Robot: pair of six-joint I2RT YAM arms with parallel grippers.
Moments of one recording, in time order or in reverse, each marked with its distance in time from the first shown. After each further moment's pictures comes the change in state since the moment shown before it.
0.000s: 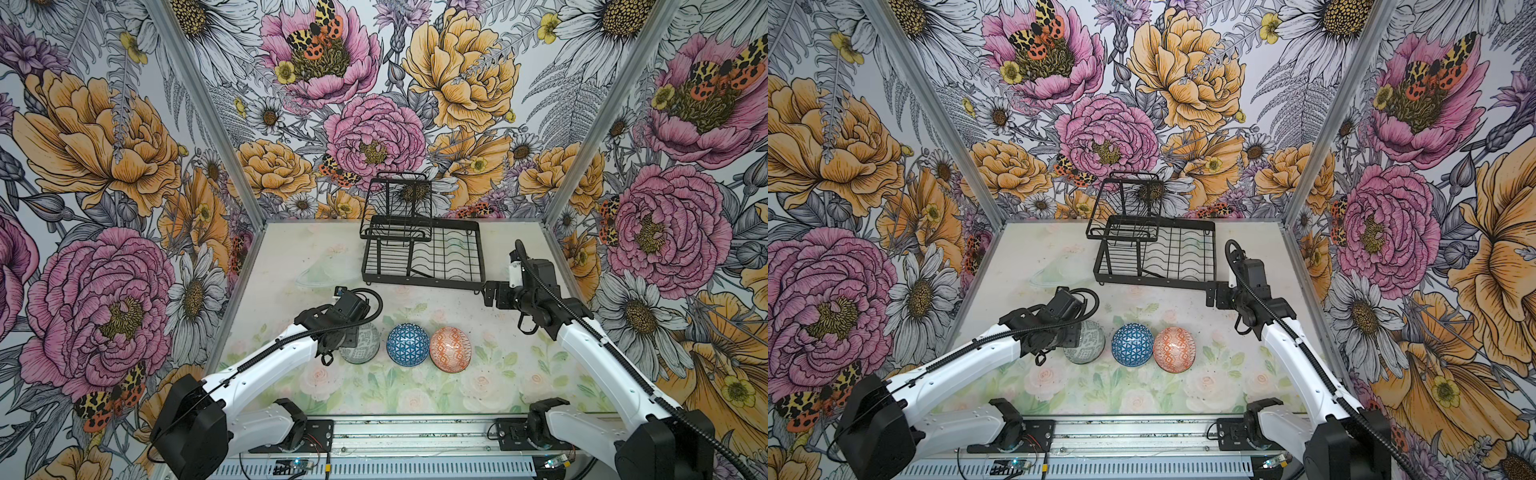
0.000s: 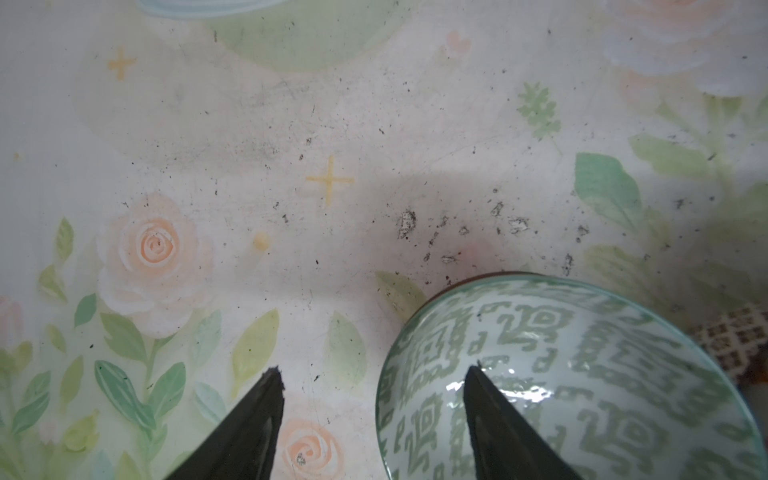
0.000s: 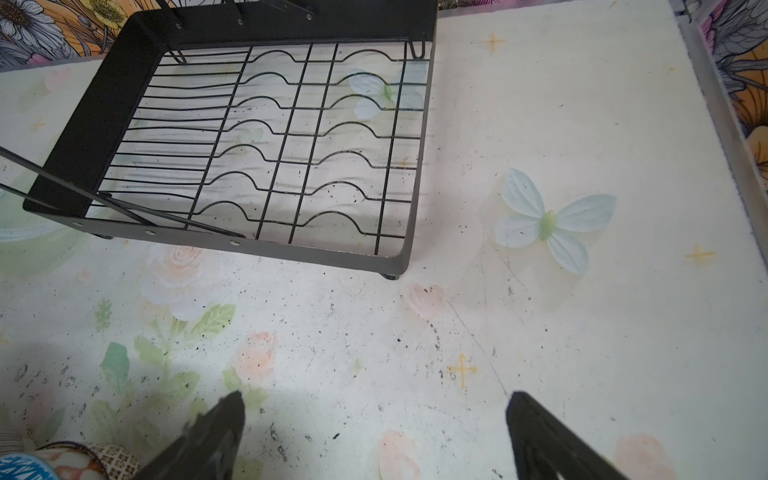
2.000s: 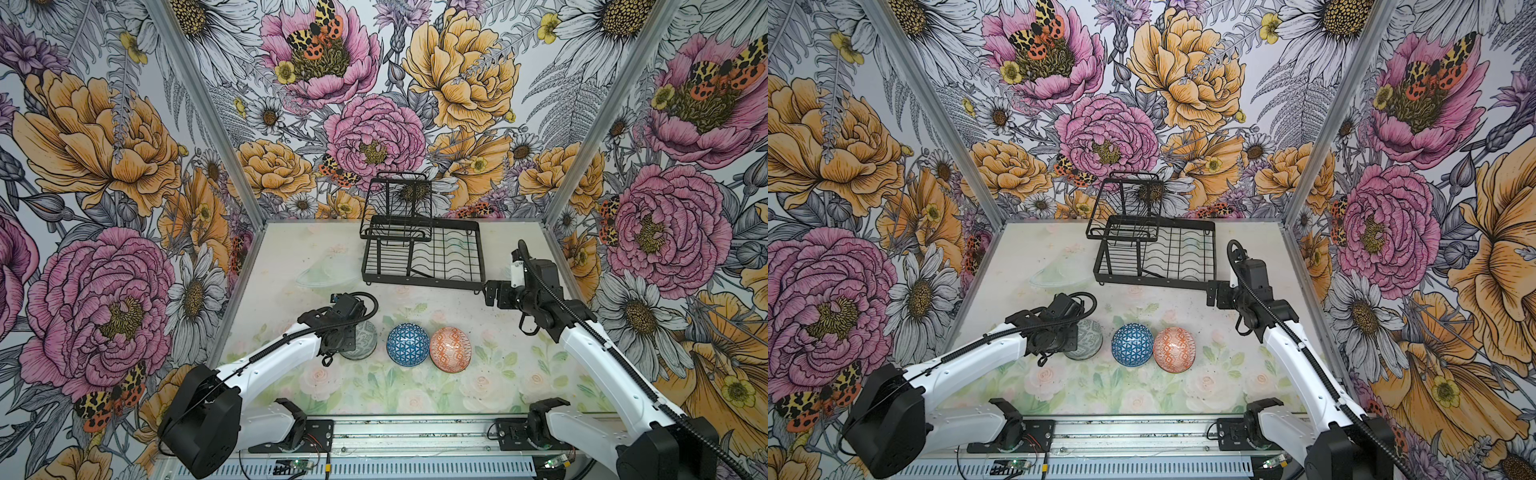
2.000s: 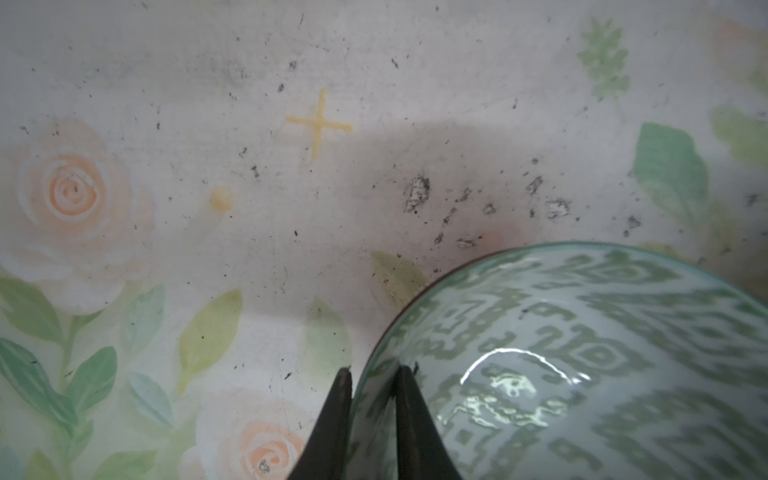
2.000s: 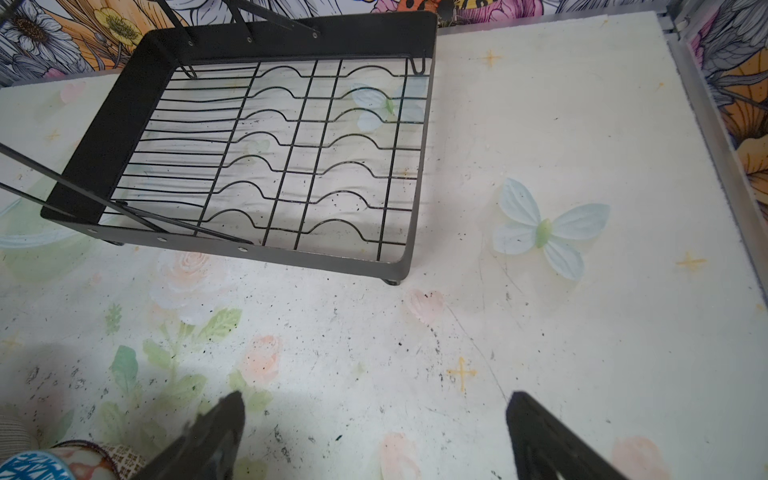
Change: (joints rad) left arm 0.057 0.029 -0.068 0.057 0.103 -0.092; right arm 0.000 -0.028 0.000 0.000 0.000 0.000
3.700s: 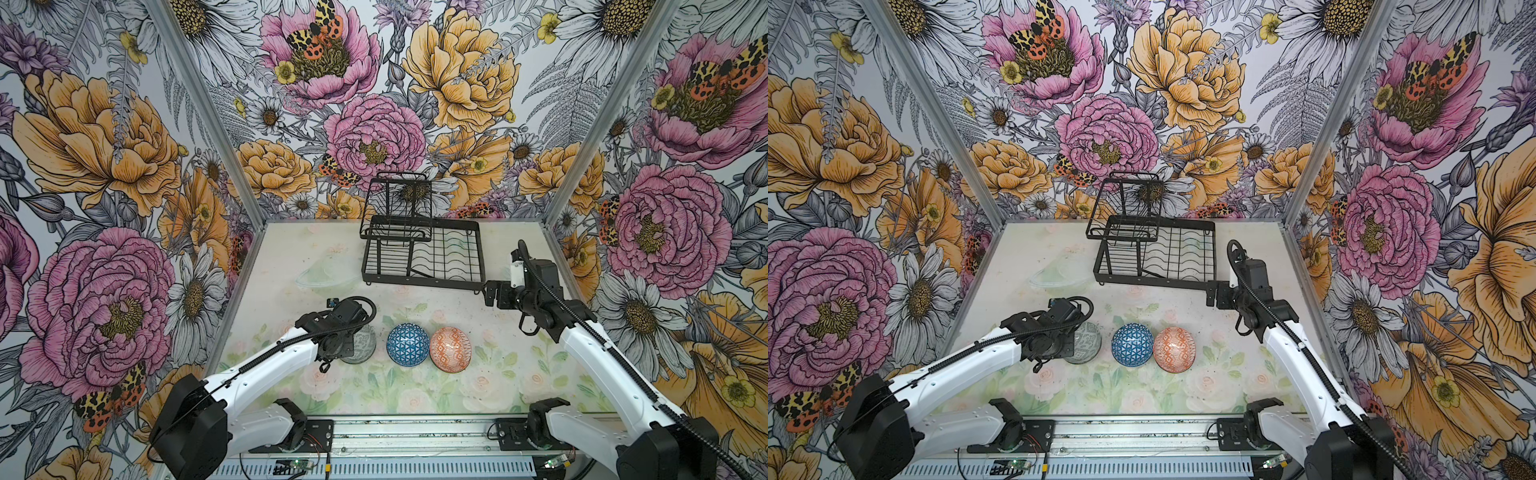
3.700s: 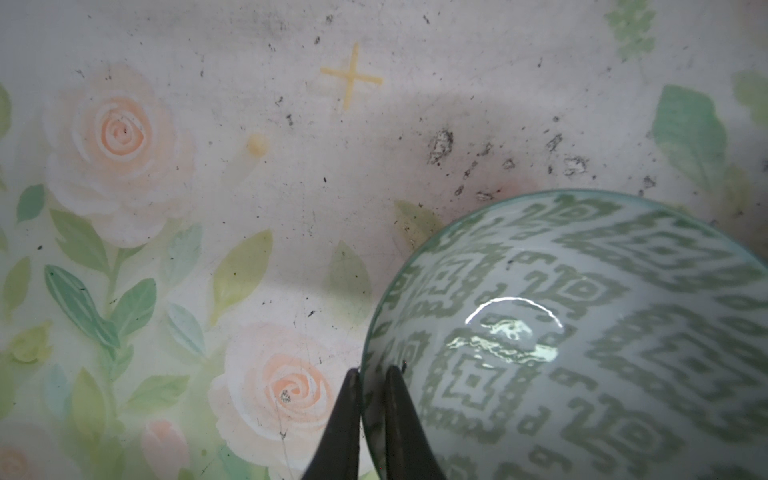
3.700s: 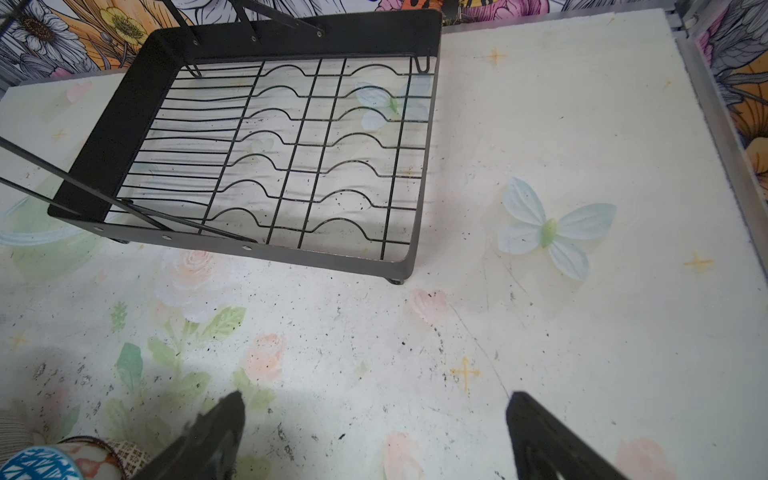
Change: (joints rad) left arm -0.073 -0.061 0.019 -0.164 -0.037 -0.116; right arm 0.000 0.000 0.000 0.000 -0.011 0.000
